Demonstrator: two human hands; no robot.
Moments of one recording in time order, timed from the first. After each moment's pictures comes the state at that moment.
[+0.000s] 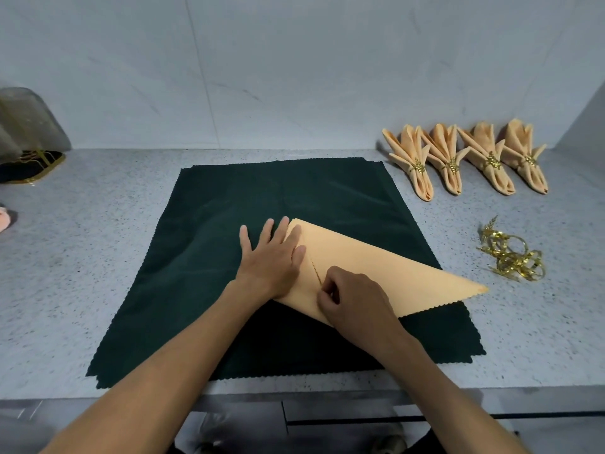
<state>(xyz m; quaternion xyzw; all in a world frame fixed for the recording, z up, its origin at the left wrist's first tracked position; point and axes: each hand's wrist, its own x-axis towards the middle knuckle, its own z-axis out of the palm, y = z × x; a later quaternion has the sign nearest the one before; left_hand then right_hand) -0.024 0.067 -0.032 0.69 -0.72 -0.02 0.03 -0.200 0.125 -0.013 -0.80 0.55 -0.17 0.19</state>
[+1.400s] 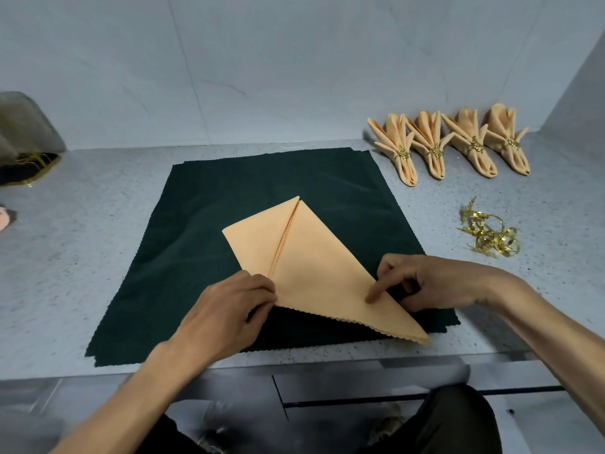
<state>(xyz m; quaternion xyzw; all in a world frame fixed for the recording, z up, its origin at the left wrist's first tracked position) 0.003 0.186 -0.029 0.50 -0.84 0.01 0.21 -0.336 0.094 0.026 -0.84 0.37 0.07 0.39</state>
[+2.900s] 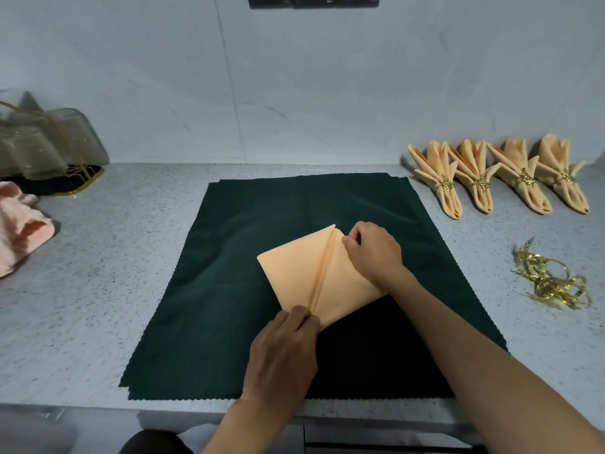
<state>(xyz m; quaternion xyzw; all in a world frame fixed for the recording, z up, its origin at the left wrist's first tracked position) -0.034 0.185 -0.048 0.61 -0.73 0.09 0.29 -0.178 -0.007 -0.023 -0.74 0.62 -0.24 0.14</state>
